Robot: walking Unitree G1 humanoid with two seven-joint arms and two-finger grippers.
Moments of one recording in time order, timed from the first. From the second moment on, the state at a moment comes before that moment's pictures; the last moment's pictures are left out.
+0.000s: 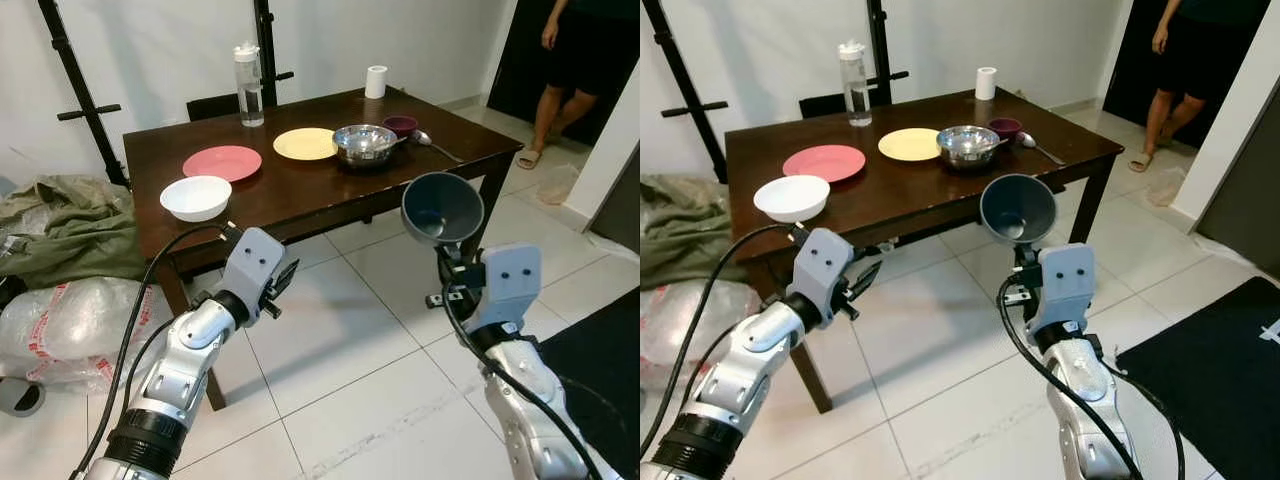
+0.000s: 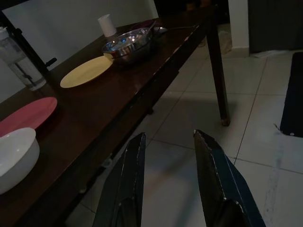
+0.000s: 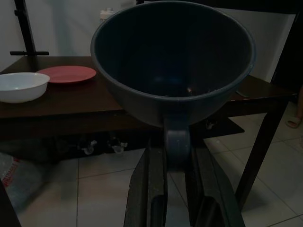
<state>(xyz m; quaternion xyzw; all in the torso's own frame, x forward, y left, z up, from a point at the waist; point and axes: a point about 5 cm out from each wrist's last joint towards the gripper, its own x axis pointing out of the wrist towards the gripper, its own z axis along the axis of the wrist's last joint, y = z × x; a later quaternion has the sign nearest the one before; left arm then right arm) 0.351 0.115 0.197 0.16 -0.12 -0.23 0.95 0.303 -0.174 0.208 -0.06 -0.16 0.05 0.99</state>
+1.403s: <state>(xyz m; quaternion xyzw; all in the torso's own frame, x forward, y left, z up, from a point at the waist) 0.339 0.115 0.188 0.09 -0.07 -0.20 0.97 0.305 -0.193 0.214 0.01 -0.16 -0.03 0.99</state>
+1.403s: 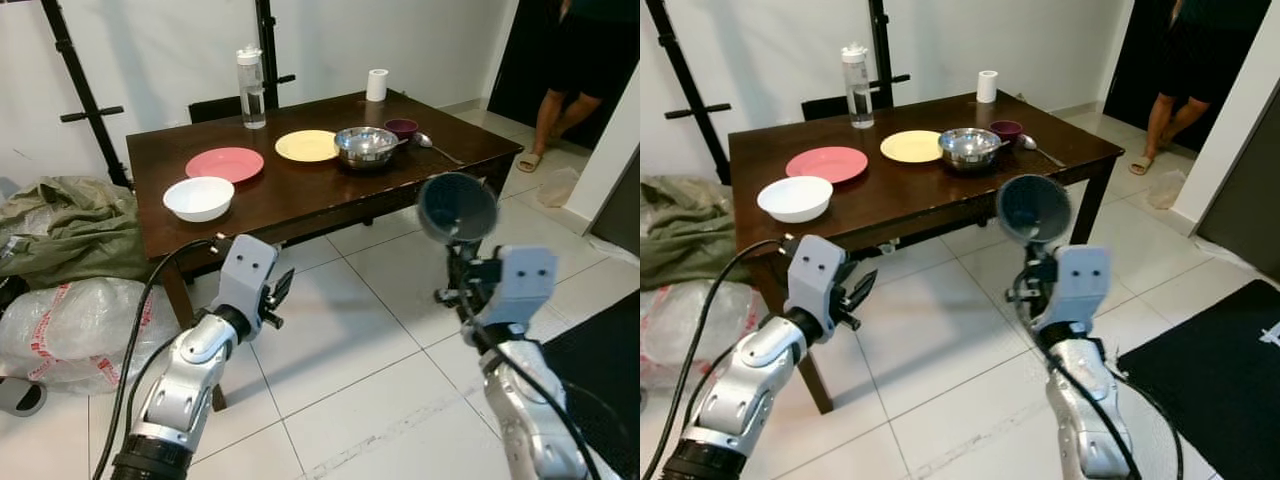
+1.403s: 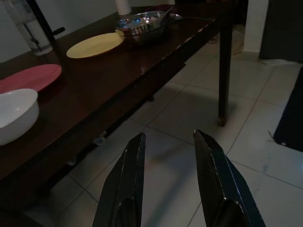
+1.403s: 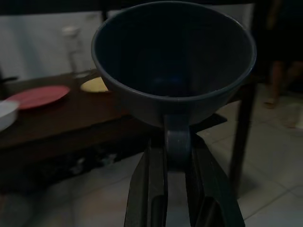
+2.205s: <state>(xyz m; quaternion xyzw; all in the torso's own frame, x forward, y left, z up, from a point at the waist) 0.334 0.110 0.201 0.08 -0.10 -0.17 0.98 0.306 -0.187 0.213 0.01 -0.16 -0.02 0.99</state>
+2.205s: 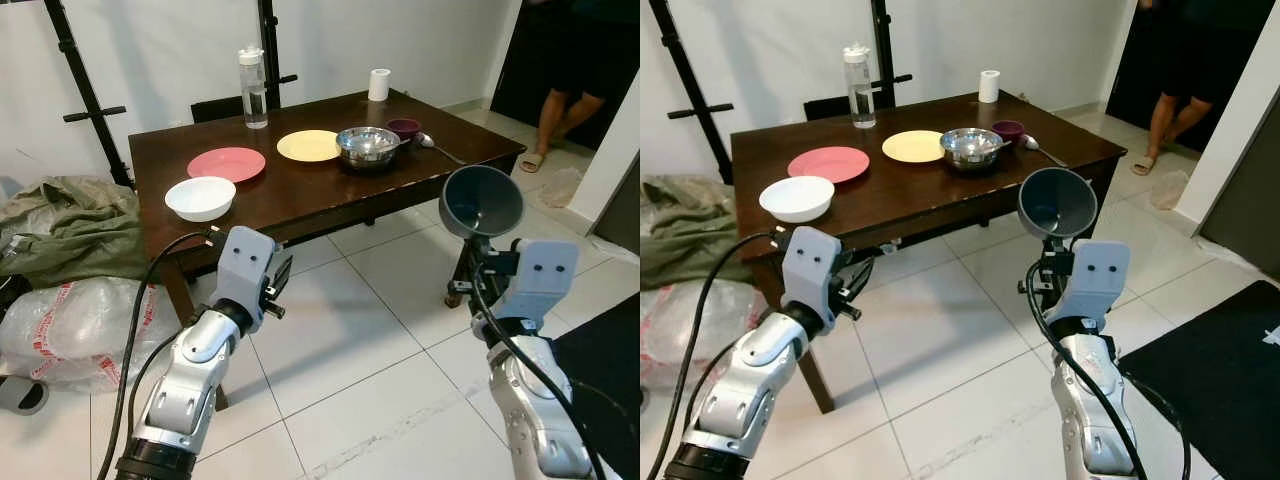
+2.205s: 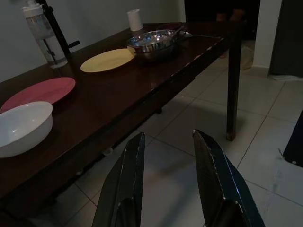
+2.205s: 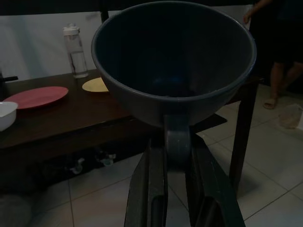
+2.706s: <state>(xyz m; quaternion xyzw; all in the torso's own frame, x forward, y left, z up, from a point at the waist) 0.334 0.110 0.198 0.08 -0.10 -0.18 0.98 0.306 -0.184 0.213 0.00 -0.16 -0.01 0.99</state>
